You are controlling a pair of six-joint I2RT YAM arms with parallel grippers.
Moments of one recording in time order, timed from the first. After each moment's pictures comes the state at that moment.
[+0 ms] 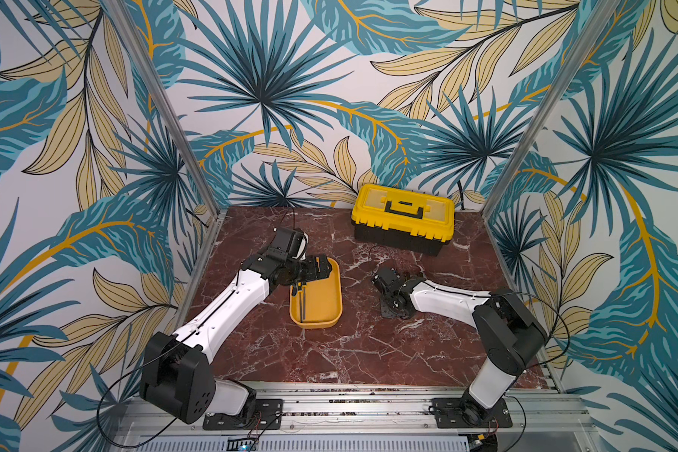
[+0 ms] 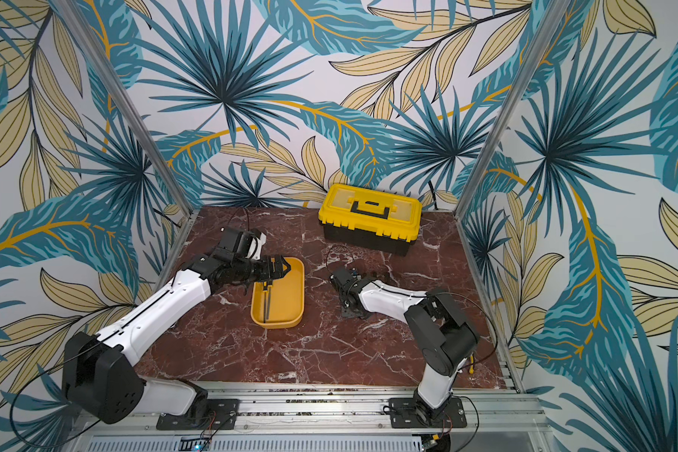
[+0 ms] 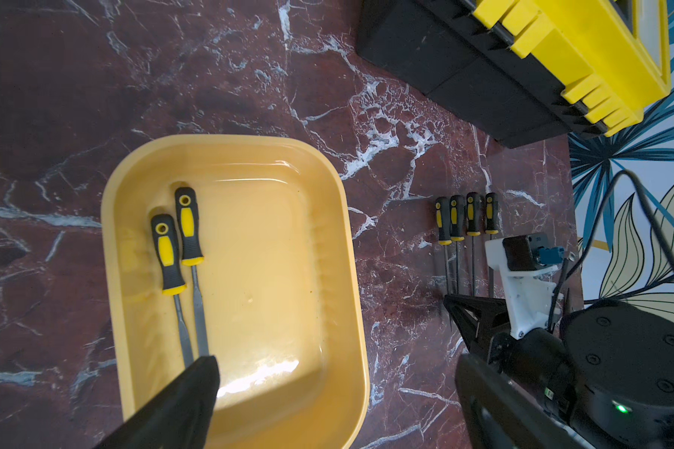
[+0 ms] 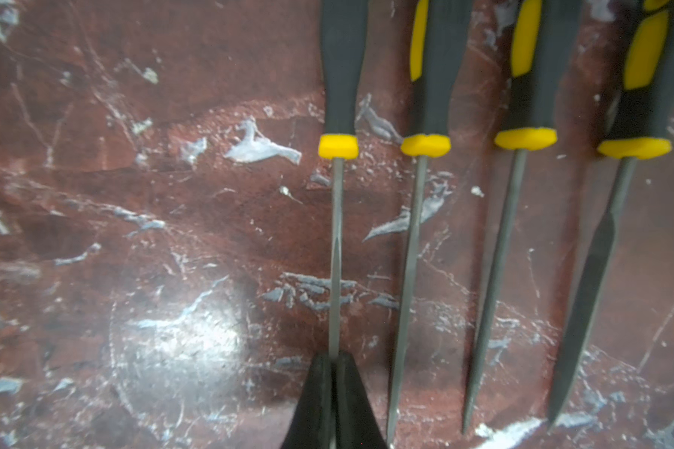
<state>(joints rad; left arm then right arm) -0.38 1.41 1.17 -0.63 0.22 -0.55 0.64 1.75 1.01 -0.59 0.30 0.57</state>
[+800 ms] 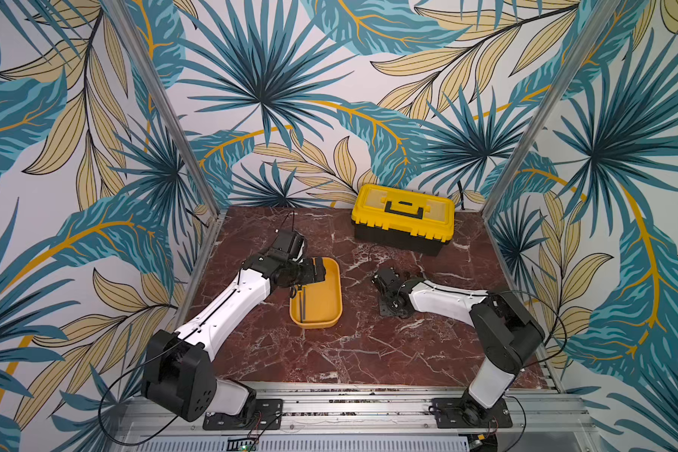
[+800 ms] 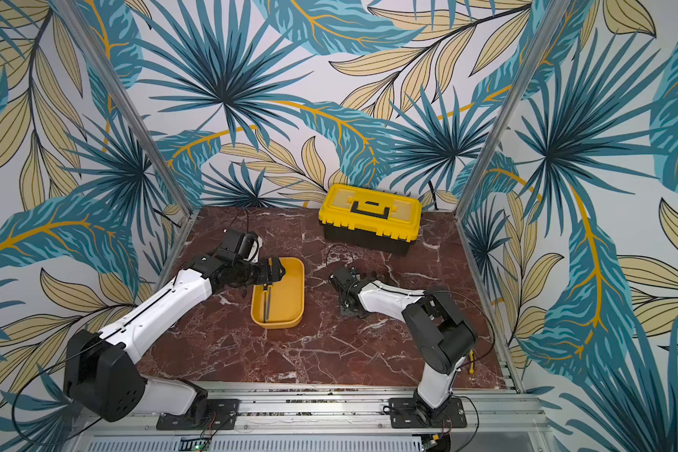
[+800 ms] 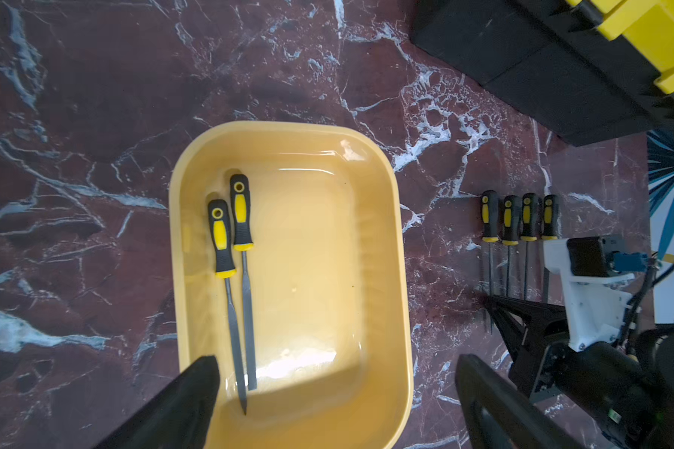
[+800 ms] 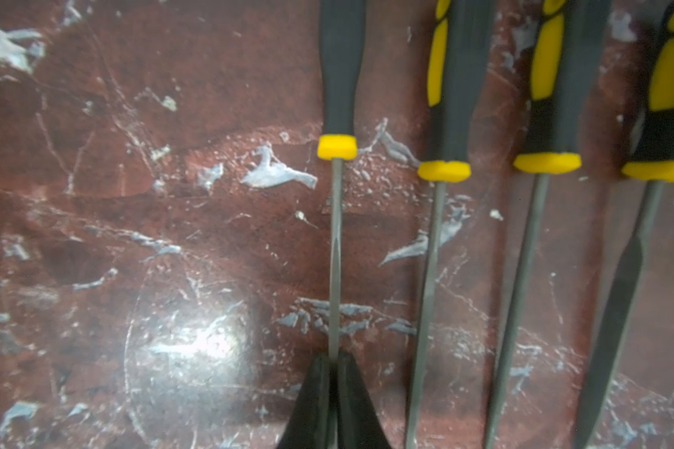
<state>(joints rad) -0.38 1.43 1.17 -0.69 0.11 -0.53 0.63 1.76 1.01 -0.52 0.29 0.57</state>
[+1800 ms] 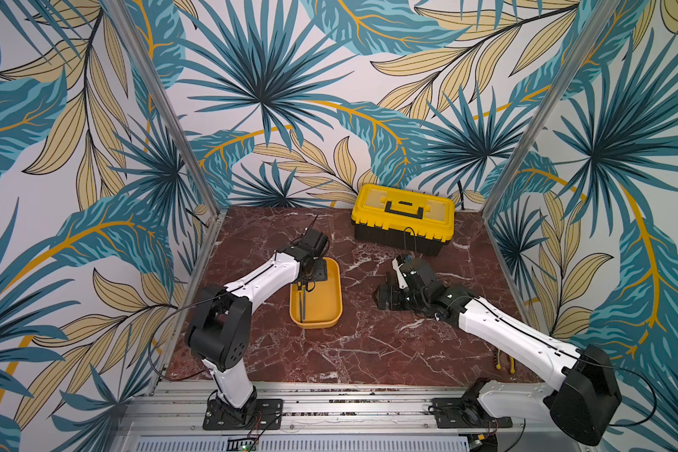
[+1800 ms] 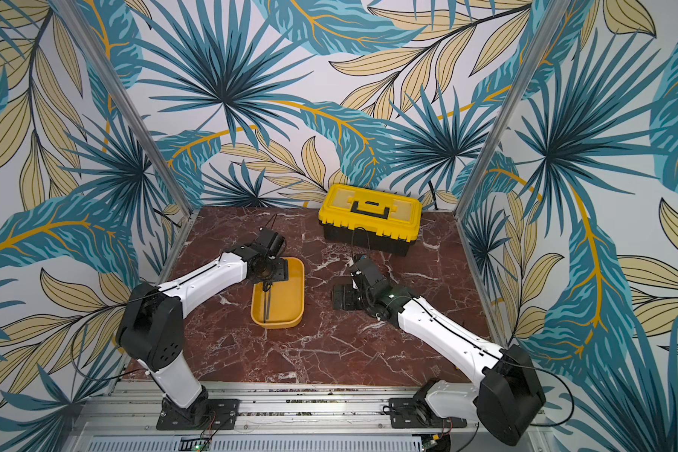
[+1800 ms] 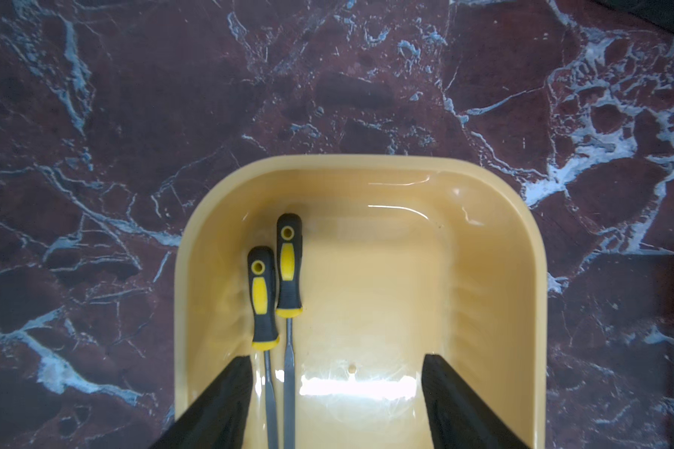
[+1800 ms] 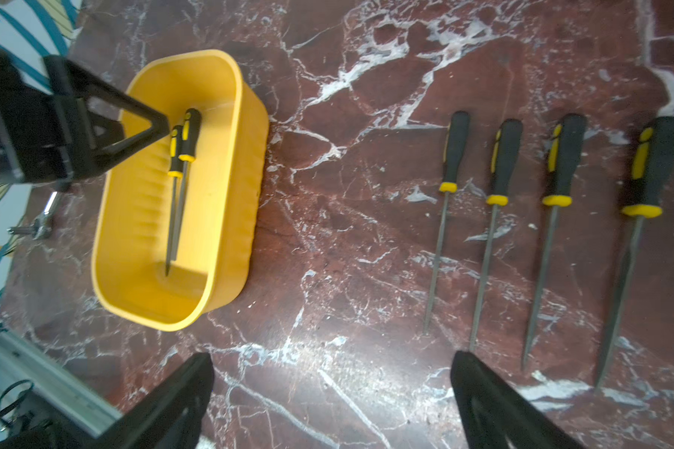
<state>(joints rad) -0.45 1.77 1.32 -0.70 -0.17 -0.55 0.63 1.25 0.92 -0.51 -0.01 0.56</state>
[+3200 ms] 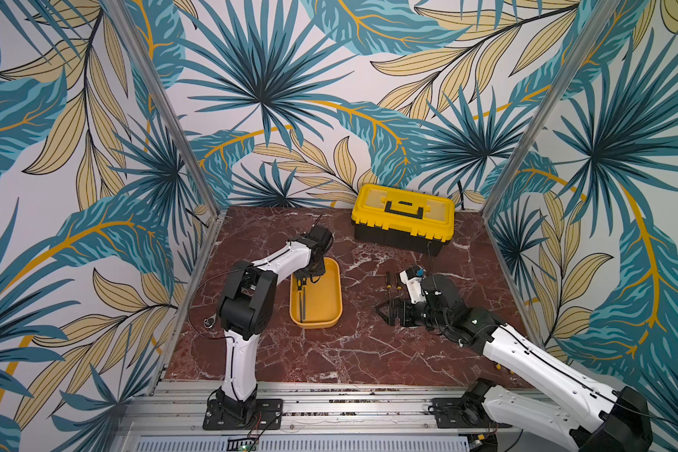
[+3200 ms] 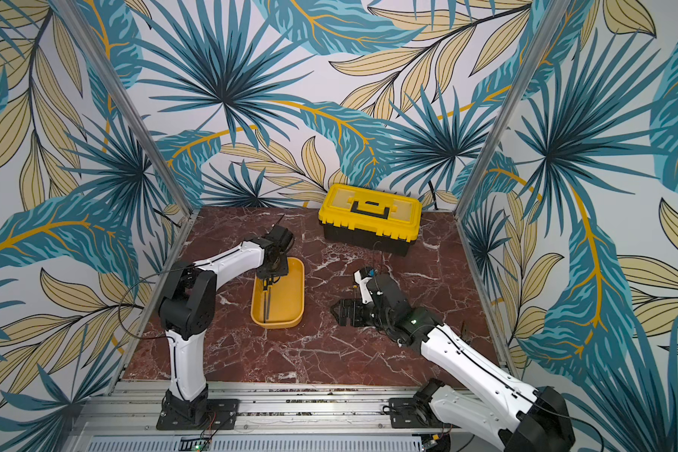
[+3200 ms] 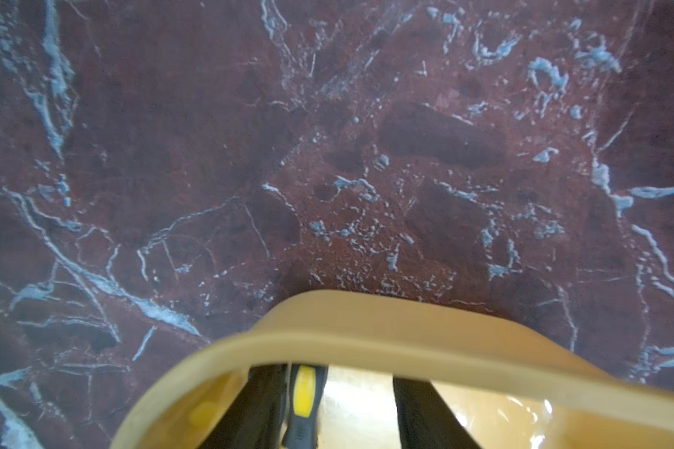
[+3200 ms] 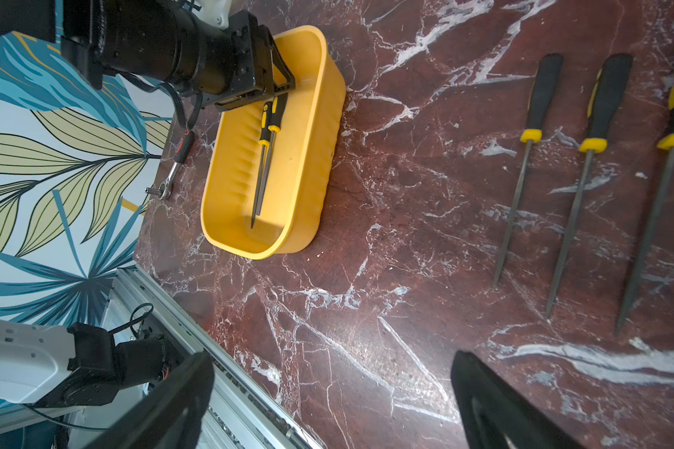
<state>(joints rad) -0.40 2.05 1.53 -0.76 -0.27 -0.62 0.63 1.01 0.74 -0.45 -0.18 0.61</state>
